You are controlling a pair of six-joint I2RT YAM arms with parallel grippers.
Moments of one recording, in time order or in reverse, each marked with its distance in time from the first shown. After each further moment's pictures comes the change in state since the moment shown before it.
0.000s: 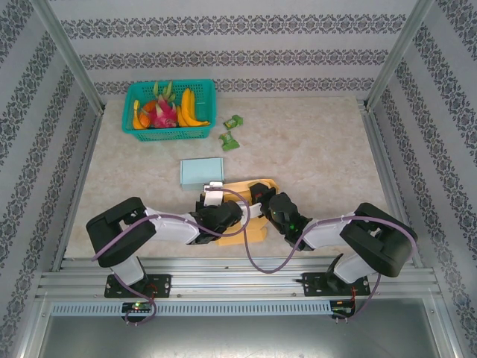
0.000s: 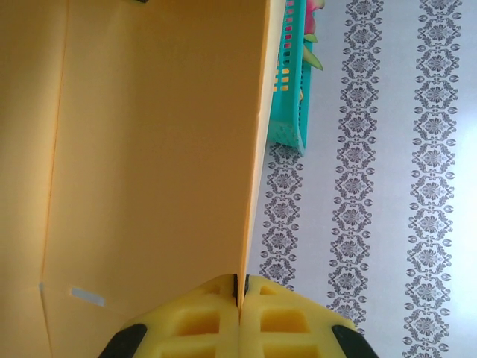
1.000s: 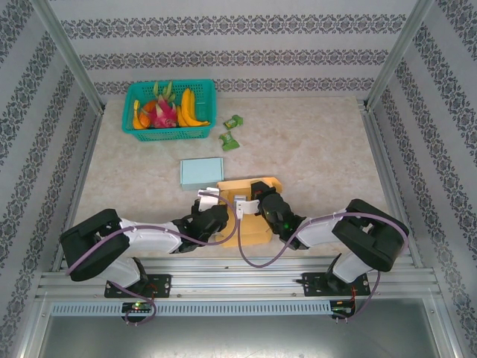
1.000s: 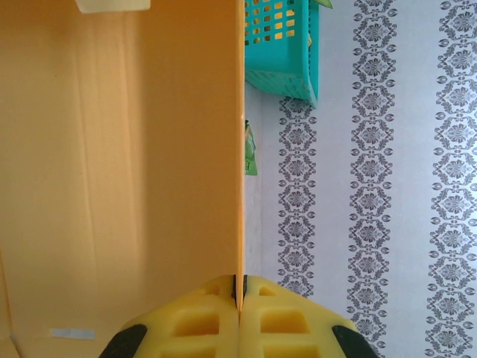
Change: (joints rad) left arm -0.018 -0.209 -0.172 0.120 0.238 0.105; right arm 0.044 0.066 0.048 -0.020 0.170 0.128
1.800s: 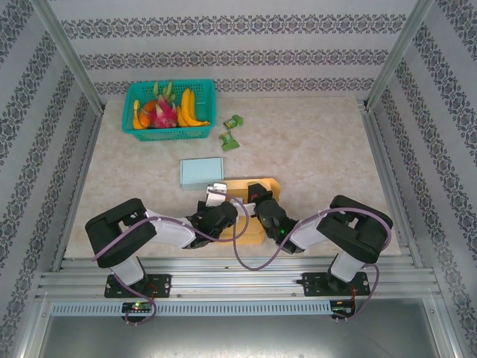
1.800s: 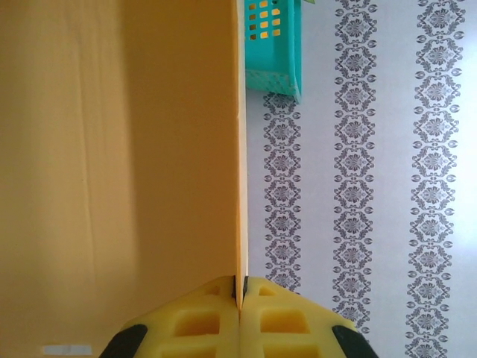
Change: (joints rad) left arm 0.017 0.206 0.087 0.155 -0.165 0.095; right arm 0.060 0.117 -0.009 0.182 0.100 -0.021
